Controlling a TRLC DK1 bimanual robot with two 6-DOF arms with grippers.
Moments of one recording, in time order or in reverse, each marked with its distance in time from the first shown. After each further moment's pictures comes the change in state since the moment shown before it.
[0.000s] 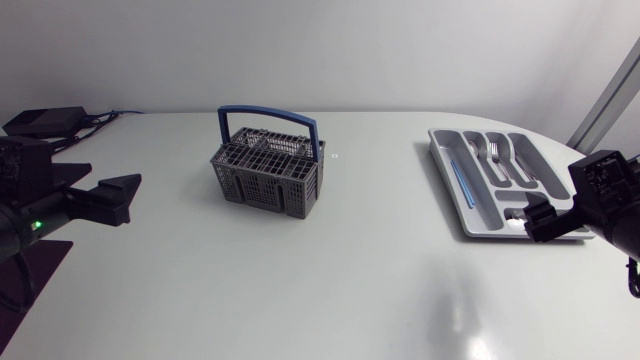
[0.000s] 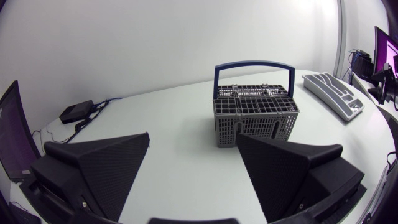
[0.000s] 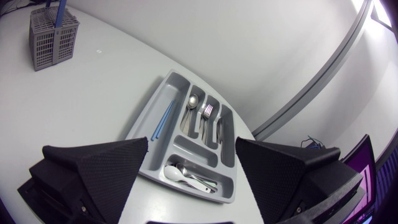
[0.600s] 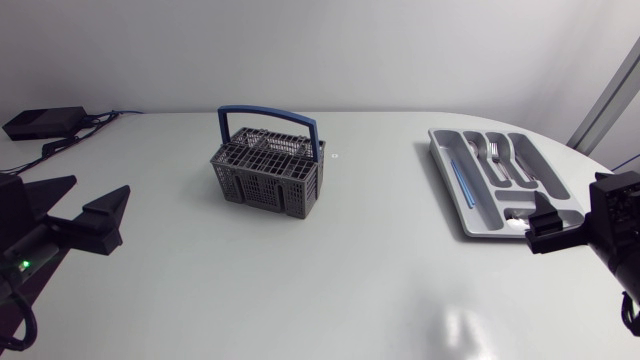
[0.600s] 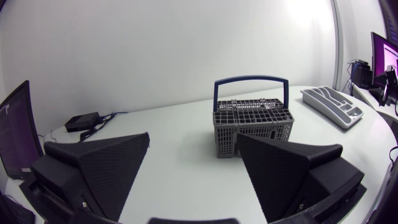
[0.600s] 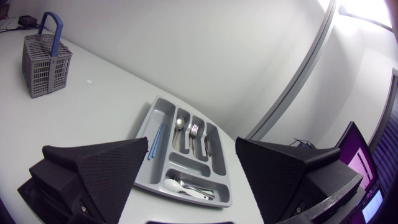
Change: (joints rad) left arm 0.001 -0.262 -0.166 0.057 -0.005 -0.033; right arm 0.085 -0.295 -0.175 0.095 0.095 0.115
